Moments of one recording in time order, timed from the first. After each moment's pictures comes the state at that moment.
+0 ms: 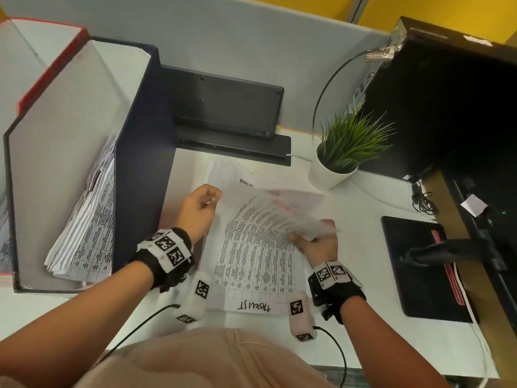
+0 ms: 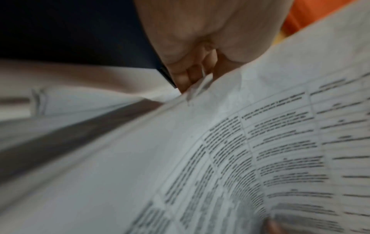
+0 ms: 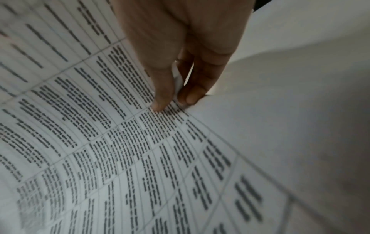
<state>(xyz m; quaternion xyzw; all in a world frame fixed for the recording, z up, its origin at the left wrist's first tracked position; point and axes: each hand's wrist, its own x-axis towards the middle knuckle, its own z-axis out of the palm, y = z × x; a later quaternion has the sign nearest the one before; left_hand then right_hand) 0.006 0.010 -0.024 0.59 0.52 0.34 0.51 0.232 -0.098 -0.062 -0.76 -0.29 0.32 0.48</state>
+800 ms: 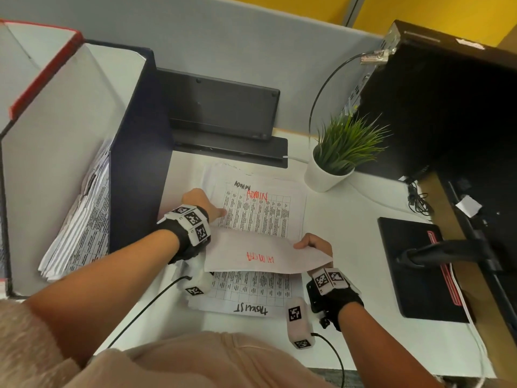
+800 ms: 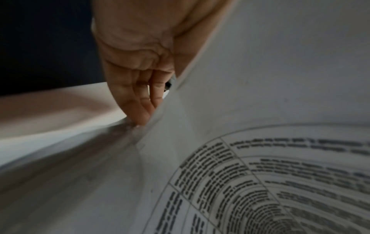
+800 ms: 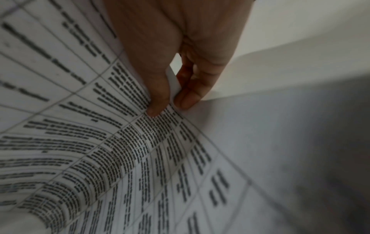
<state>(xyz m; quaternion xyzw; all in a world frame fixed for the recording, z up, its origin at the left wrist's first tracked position) 0.031 0.045 -0.018 0.64 0.69 -0.01 0.32 0.230 -0.097 -0.056 -0.63 -0.03 0.52 0.58</state>
